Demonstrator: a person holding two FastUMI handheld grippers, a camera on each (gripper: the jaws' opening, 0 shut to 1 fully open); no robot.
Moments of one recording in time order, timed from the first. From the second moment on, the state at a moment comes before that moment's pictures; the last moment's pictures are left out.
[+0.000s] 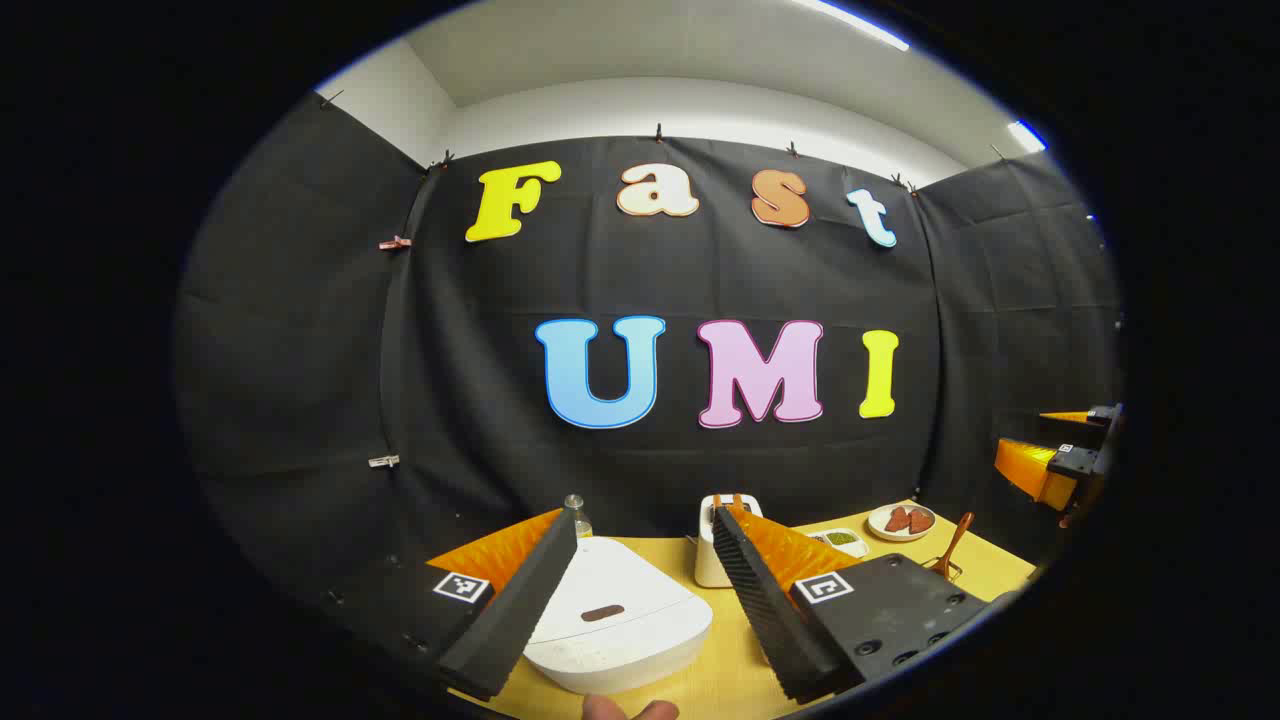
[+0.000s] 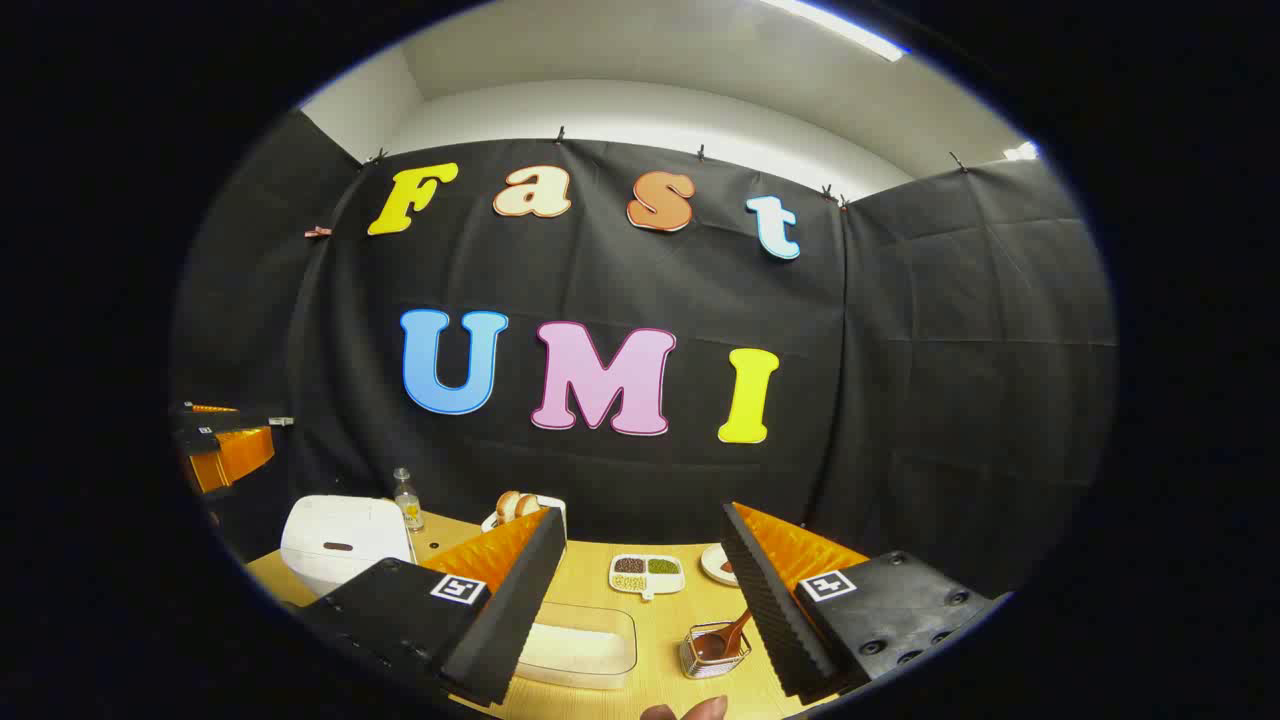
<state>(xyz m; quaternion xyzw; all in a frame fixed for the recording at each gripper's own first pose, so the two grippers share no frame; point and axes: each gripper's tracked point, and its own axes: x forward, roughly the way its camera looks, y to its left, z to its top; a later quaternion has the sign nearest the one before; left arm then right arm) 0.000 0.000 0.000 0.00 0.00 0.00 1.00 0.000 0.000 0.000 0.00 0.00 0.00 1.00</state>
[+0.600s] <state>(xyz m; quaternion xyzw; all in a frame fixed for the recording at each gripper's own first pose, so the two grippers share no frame) 0.004 0.009 -0.005 0.00 0.01 0.01 1.00 0.006 0.012 0.001 0.00 0.00 0.00 1.00</state>
